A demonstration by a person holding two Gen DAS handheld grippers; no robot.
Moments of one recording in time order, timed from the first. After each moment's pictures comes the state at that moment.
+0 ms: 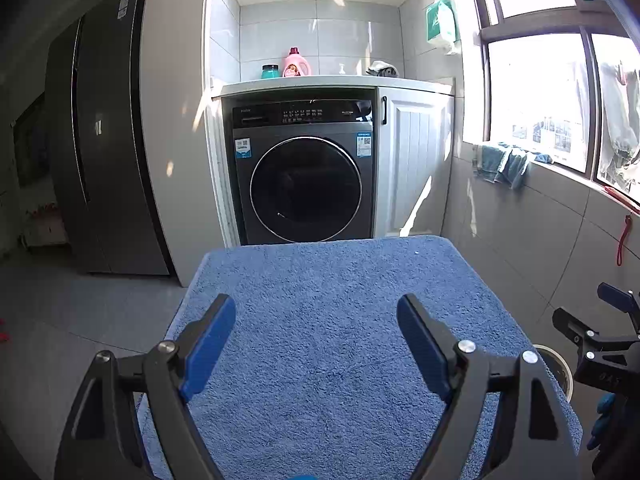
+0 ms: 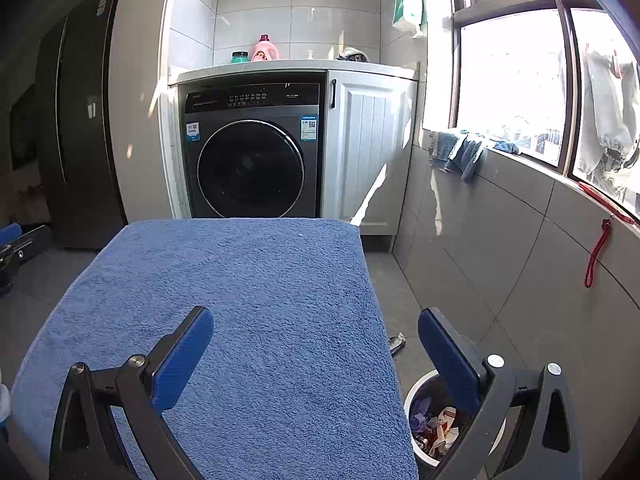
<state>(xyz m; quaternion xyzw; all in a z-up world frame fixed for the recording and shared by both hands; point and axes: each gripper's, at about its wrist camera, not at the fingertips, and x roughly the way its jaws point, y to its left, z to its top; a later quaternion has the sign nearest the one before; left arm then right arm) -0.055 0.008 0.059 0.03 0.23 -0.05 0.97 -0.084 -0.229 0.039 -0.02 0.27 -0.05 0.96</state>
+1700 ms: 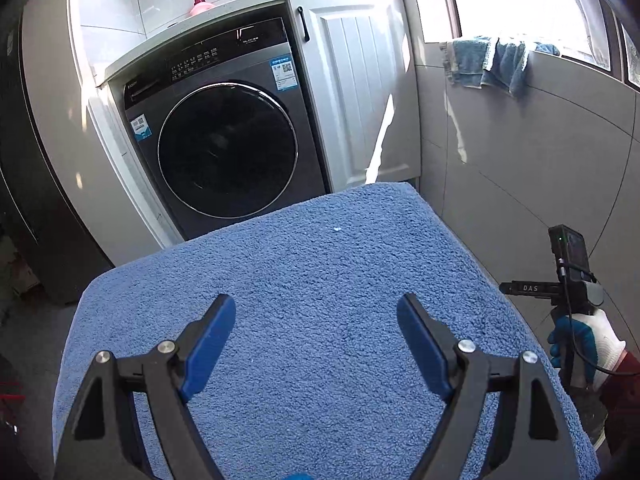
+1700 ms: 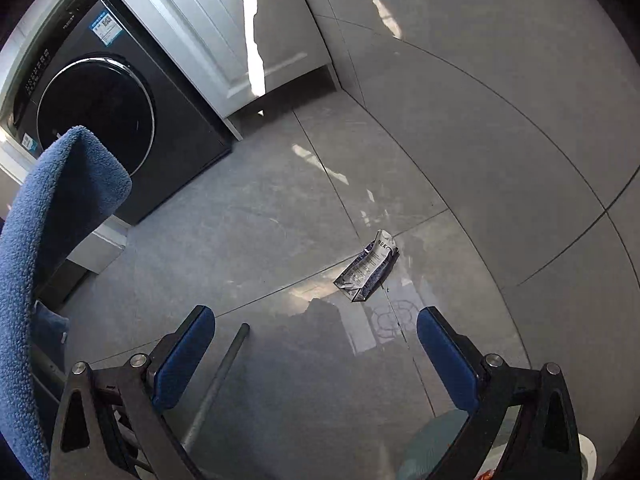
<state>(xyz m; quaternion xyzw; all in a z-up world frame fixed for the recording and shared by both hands) 0.171 -0.210 -0.046 0.13 0.33 -0.08 0.93 0.219 -0.568 -0.257 0.23 0.52 -0.06 0.82</state>
